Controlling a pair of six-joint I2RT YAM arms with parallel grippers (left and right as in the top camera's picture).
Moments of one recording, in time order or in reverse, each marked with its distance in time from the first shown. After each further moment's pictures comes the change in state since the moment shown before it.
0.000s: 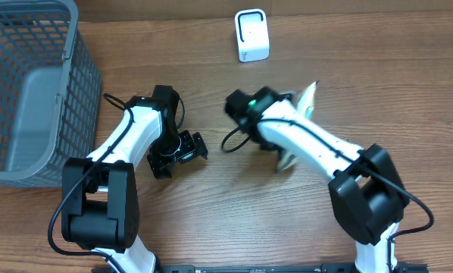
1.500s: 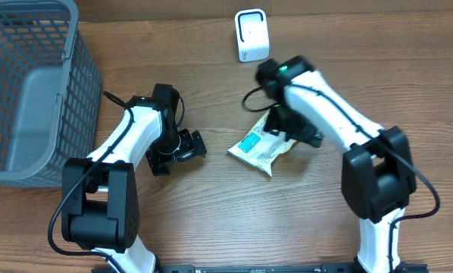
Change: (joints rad) left arm 0.000 0.000 0.000 0.035 -0.042 0.027; right arm -0.256 0.074 0.145 -0.127 -0.385 0.111
